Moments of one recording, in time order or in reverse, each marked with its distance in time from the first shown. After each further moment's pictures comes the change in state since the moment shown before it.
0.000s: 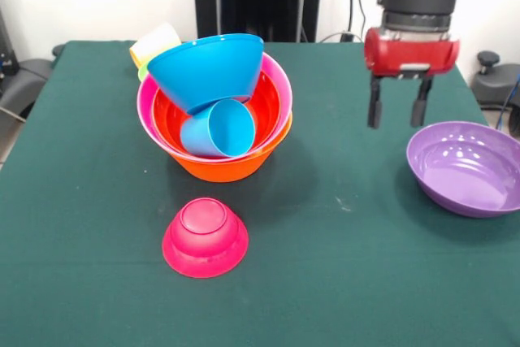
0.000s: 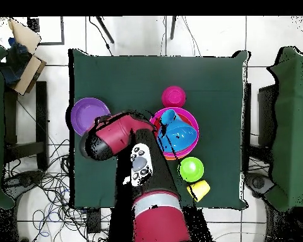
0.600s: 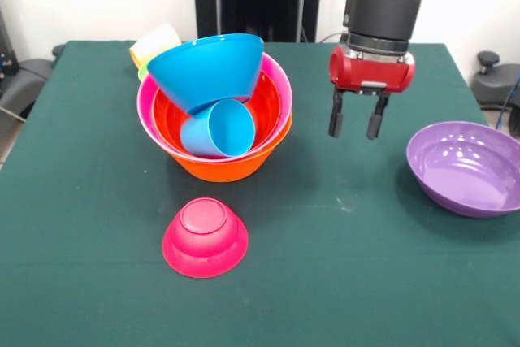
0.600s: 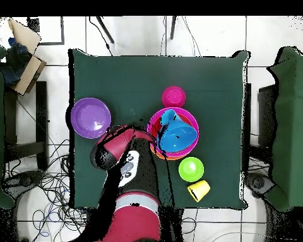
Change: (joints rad) arm 0.148 0.112 -0.233 -0.011 0.027 -0.124 0.000
